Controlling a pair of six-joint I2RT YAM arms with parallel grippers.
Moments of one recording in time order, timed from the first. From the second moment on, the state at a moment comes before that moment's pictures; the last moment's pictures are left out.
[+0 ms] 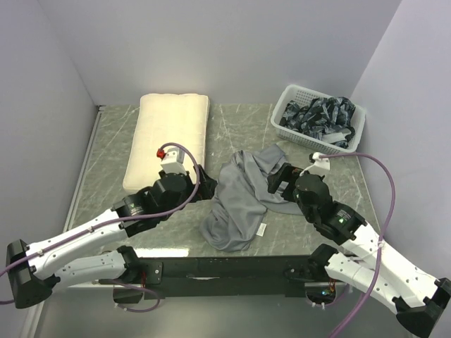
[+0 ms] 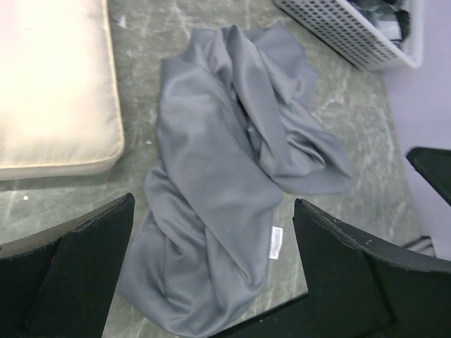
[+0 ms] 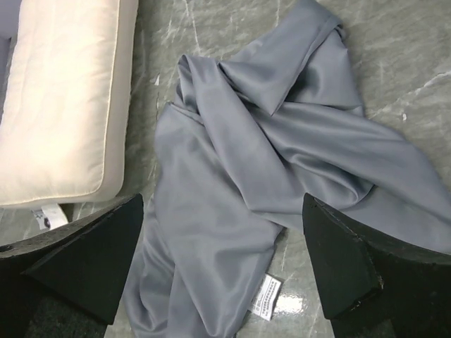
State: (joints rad) left arm -0.99 0.93 0.81 -0.32 -0.46 -0.83; right arm 0.73 0.69 0.71 -0.50 0.51 0.74
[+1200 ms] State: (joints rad) left arm -1.06 1.45 0.84 -0.19 -0.14 -0.75; right arm 0.57 1.05 0.63 -0.34 0.39 0.76
